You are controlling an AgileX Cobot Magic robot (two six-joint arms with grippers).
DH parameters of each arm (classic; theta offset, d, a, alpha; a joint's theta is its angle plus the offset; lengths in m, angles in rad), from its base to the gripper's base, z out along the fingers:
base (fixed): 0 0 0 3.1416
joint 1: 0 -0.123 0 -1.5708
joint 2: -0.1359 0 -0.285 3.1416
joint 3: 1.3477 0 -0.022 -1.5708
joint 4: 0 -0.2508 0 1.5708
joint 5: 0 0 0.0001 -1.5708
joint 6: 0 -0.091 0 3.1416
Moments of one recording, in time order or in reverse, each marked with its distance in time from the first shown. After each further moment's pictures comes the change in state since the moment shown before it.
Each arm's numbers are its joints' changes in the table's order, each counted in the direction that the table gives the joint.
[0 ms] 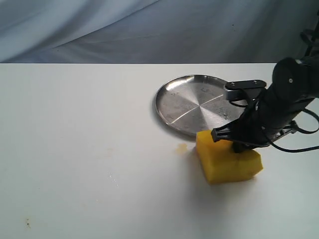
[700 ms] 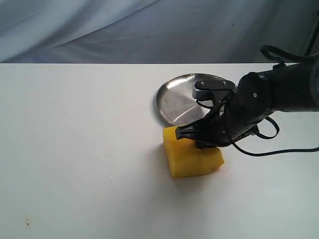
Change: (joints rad) left arm 0.000 0.000 0.000 0.000 0.000 0.000; right arm -0.161 -0.061 -0.014 -0.083 -0.215 -0.095
